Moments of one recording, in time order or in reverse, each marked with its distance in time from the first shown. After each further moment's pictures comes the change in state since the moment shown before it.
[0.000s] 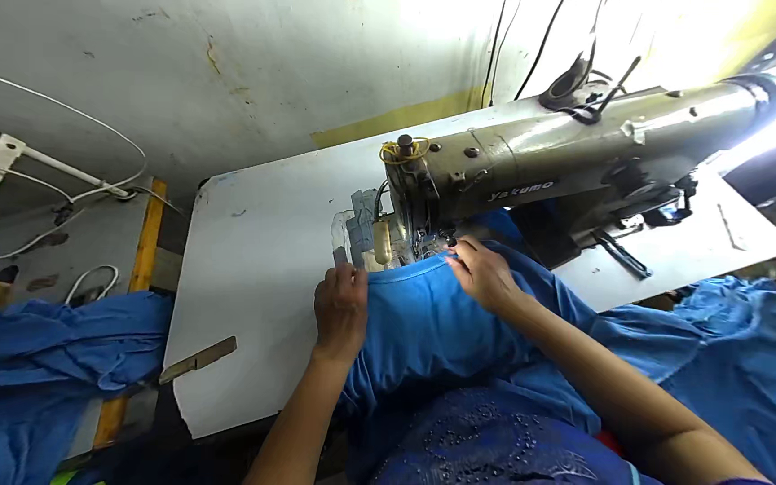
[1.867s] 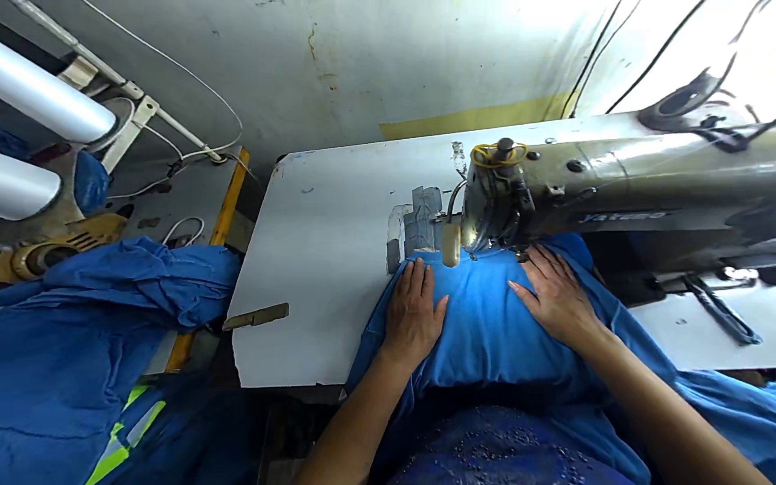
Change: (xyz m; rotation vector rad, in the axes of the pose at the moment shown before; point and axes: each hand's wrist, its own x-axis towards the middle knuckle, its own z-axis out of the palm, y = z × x) left_hand -0.018 0.023 0.033 -0.123 -0.097 -0.124; right_hand -0.014 0.044 0.007 -0.173 -0.155 -0.058
